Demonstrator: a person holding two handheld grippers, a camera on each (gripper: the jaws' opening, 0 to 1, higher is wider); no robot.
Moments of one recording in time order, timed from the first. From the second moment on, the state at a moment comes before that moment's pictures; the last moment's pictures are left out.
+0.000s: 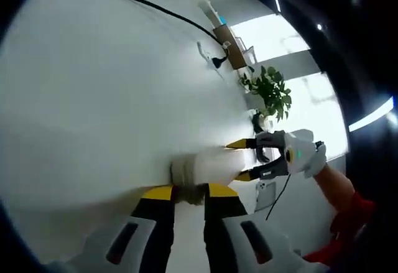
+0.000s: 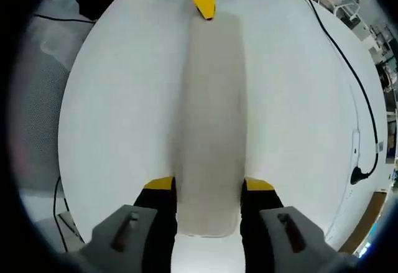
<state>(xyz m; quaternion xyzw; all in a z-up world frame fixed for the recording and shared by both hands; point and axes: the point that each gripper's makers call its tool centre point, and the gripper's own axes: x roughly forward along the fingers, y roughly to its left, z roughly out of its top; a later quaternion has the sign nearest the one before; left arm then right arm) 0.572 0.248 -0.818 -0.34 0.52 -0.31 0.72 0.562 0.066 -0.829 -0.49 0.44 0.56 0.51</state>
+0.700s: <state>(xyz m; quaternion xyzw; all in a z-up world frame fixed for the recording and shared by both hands) 0.566 0.242 -0.808 -0.38 0.48 -0.31 0.73 0.558 0.070 -0.829 -0.52 0.44 0.56 0.48</state>
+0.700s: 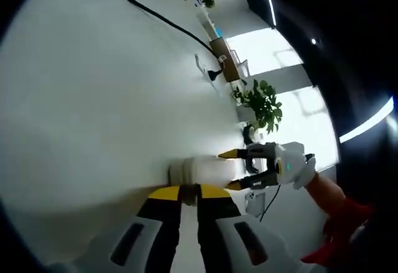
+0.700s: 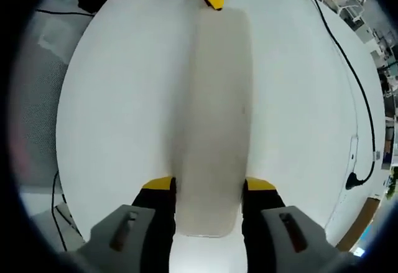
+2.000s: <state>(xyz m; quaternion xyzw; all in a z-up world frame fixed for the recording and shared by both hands) 0.559 0.232 -0.816 -0.34 0.48 -0.32 0.74 0.550 0.141 -0.820 -0.43 0.40 0.60 0.55</state>
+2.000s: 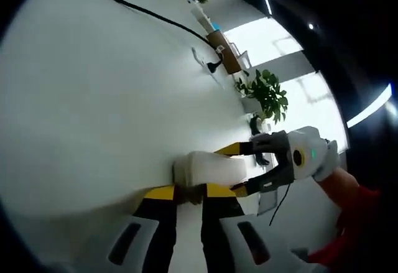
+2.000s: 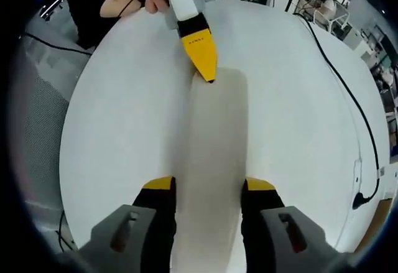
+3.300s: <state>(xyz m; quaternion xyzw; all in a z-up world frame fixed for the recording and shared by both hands) 0.578 0.230 -0.788 -0.34 0.43 -0.32 0.78 0.543 0.137 -0.828 -0.44 0.36 0.63 0.53</state>
